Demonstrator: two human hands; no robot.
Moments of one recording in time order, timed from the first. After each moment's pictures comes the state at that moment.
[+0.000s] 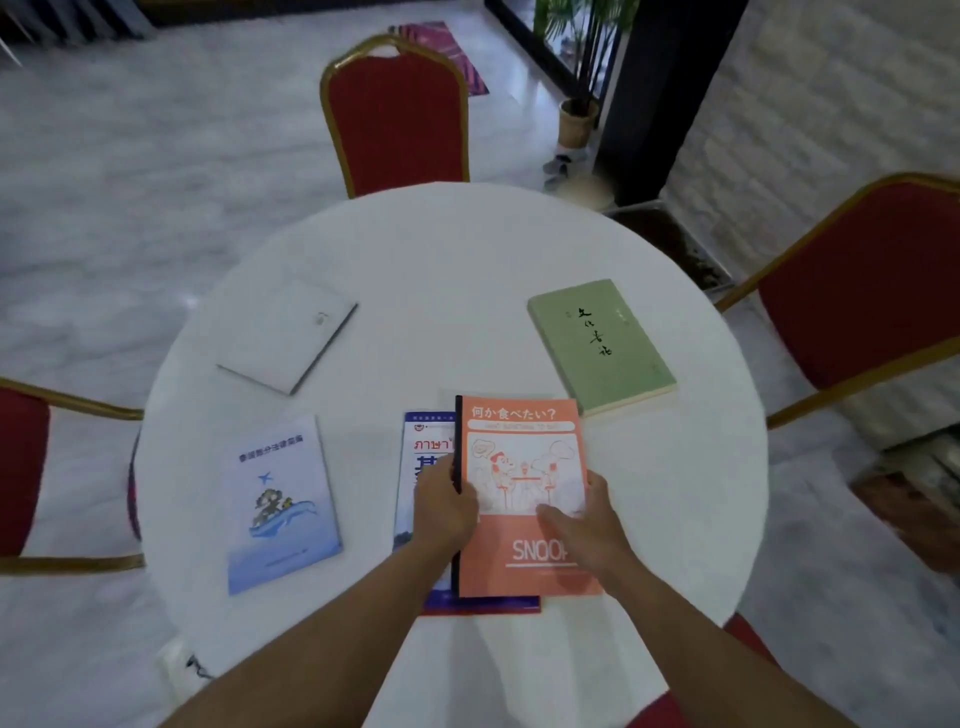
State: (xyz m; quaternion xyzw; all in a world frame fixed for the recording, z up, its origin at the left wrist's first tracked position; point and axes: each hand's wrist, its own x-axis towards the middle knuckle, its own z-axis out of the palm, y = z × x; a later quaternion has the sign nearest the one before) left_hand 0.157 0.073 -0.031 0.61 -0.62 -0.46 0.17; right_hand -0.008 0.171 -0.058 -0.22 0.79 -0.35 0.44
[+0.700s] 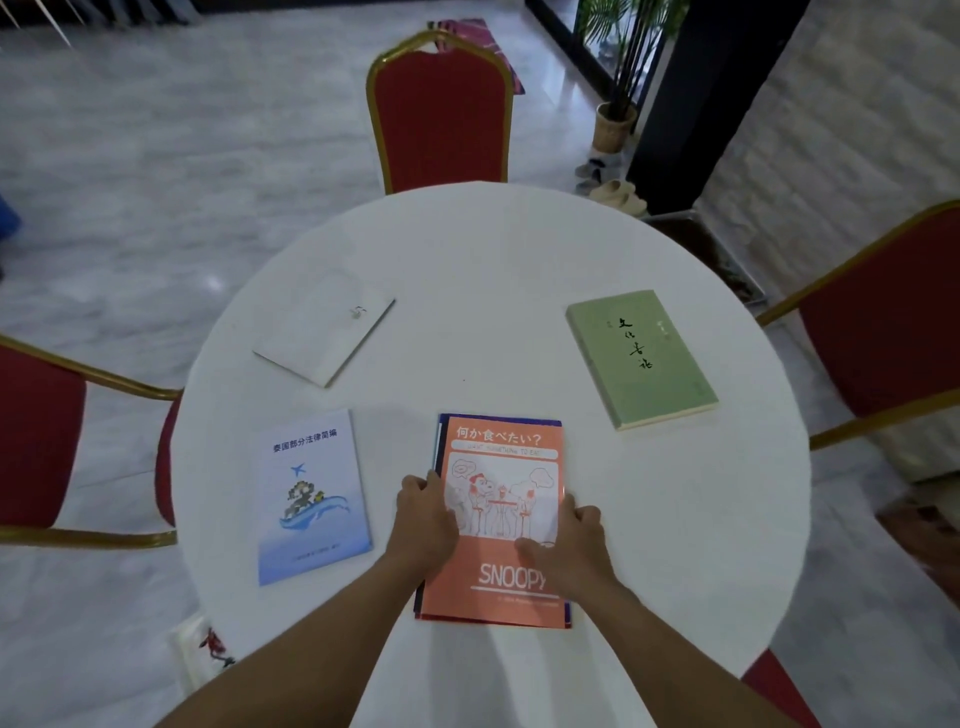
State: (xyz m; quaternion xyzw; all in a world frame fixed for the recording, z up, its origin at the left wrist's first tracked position) left_hand 0.218 0.055 -0.052 0.64 -0.69 -0.34 0.00; right_hand 0.047 0.145 -0.096 -0.36 0.85 -0.12 0.36
